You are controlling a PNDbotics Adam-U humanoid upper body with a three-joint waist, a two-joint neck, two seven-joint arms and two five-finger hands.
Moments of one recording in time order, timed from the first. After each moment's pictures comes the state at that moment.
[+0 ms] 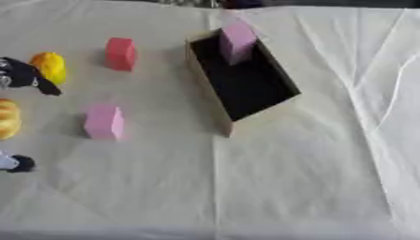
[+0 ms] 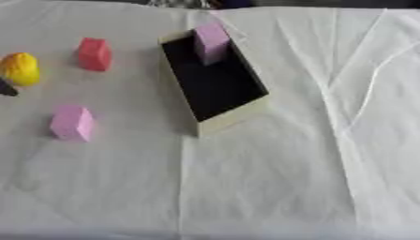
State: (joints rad) left arm -0.55 1.03 -0.37 -1.94 -0.48 0.11 -0.71; right arm -0.26 -0.81 -0.07 -1.98 0.03 0.06 -0.54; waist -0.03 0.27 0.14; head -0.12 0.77
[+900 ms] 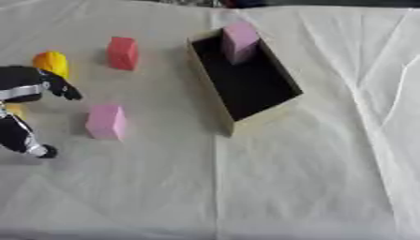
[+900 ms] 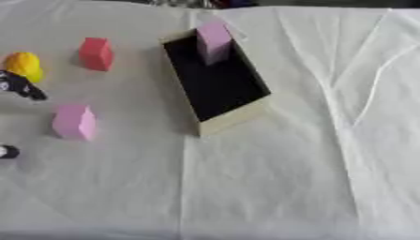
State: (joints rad) left arm -0.68 0.83 -0.46 -1.65 -0.55 0.10 -0.75; right arm -0.26 -0.80 -0.07 -1.98 0.02 0.06 -0.53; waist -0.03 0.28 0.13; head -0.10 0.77
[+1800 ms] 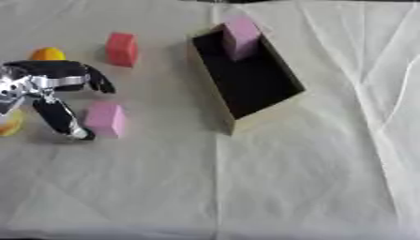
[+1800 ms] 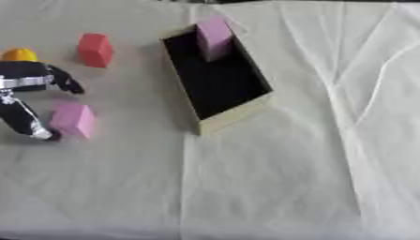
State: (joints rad) left arm -0.81 0.65 -0.50 -1.43 -0.61 0.03 -0.76; right arm -0.27 -0.79 -0.05 -1.98 0.01 0.04 -0.52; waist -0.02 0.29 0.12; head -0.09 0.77
